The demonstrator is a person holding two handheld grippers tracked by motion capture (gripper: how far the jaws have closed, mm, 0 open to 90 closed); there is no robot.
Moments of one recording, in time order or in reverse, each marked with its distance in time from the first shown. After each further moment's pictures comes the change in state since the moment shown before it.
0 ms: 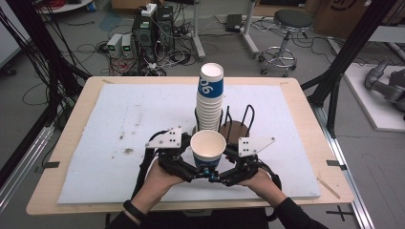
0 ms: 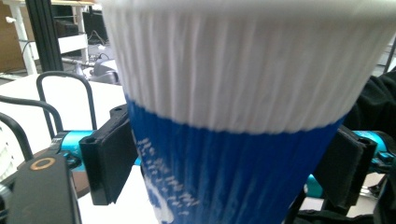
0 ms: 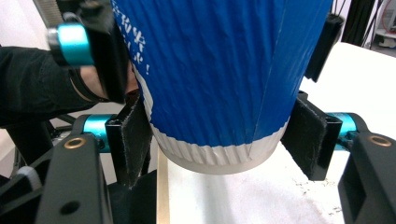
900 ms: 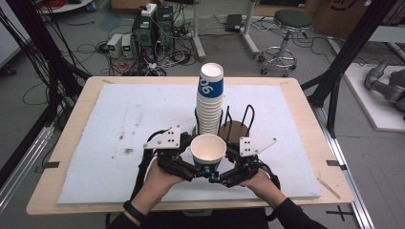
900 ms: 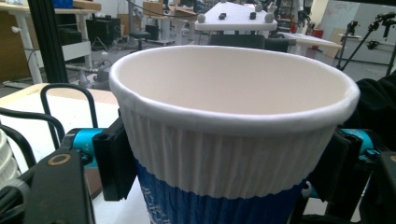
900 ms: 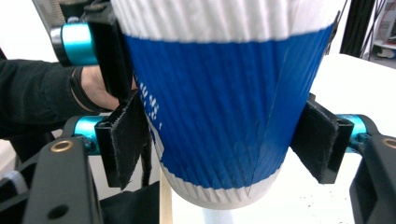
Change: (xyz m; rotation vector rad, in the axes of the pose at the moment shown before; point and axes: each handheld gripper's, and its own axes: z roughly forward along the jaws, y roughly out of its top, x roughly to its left) left arm -0.004 0.005 -0.001 -0.012 0.004 0.018; right arm 0.003 0.003 0.000 -0.051 0.007 0.010
